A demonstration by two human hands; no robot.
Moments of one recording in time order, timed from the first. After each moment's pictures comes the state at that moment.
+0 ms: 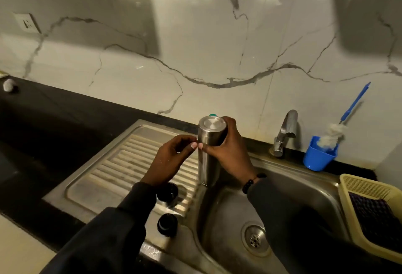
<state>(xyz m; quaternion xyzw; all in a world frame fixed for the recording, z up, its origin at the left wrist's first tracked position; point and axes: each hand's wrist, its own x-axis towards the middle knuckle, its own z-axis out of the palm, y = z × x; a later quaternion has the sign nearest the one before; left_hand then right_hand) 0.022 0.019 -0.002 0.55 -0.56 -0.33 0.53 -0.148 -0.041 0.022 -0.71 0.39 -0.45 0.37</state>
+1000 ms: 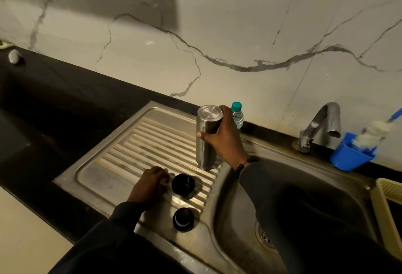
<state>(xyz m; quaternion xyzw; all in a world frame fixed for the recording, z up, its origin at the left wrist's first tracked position) 0.142 0.054 -0.153 0.74 -0.64 -0.16 0.16 -0.067 -0.085 -0.022 -0.74 0.42 -0.39 0.36</state>
